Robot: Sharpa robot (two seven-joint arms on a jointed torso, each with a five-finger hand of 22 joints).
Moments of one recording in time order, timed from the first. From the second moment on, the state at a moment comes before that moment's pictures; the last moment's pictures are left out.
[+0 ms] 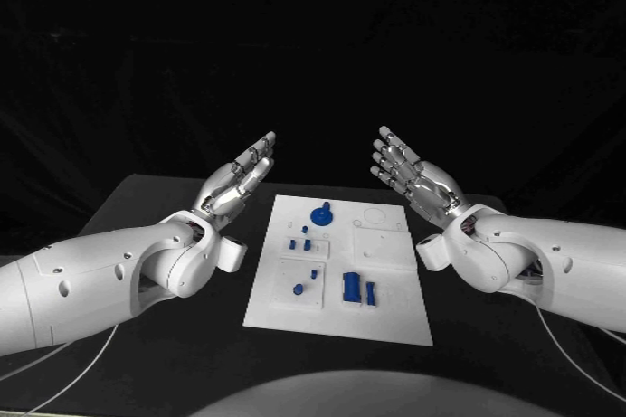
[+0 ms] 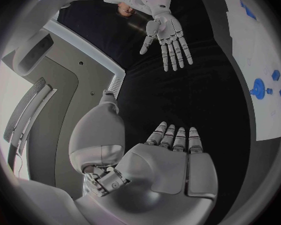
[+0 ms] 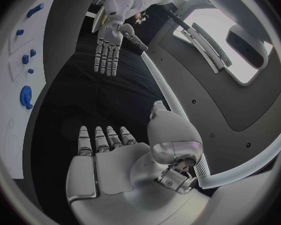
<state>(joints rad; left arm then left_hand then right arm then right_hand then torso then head) 1.13 -0.84 -0.17 1.55 -0.22 -0.31 0.65 0.76 -0.14 -0.13 0.19 0.01 0.13 -0.01 0.01 0.03 0.00 -0.02 0.10 0.01 0.00 -0.01 0.00 0.00 0.12 0.00 0.02 0.00 0.03 1.13 -0.93 -0.17 1.62 -0.25 -0.31 0.59 0.72 0.13 -0.19 0.18 0.11 0.01 -0.15 0.01 0.00 0.00 -0.02 0.00 0.00 0.00 0.01 0.00 0.00 0.11 0.00 0.13 0.00 0.00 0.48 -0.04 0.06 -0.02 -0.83</state>
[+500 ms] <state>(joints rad) 1.06 -0.79 -0.01 1.57 -0.07 -0.64 0.56 0.41 -0.04 -0.03 0.10 0.00 0.03 0.00 0.01 0.03 0.00 -0.01 0.01 0.00 0.00 -0.01 0.00 0.00 0.05 0.00 0.01 0.00 0.03 1.06 -0.79 -0.01 1.58 -0.07 -0.64 0.54 0.38 0.03 -0.10 0.09 0.02 0.00 -0.05 0.01 0.00 0.00 -0.01 0.00 0.00 0.00 0.00 0.00 0.00 0.04 0.00 0.04 0.00 0.00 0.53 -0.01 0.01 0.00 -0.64</state>
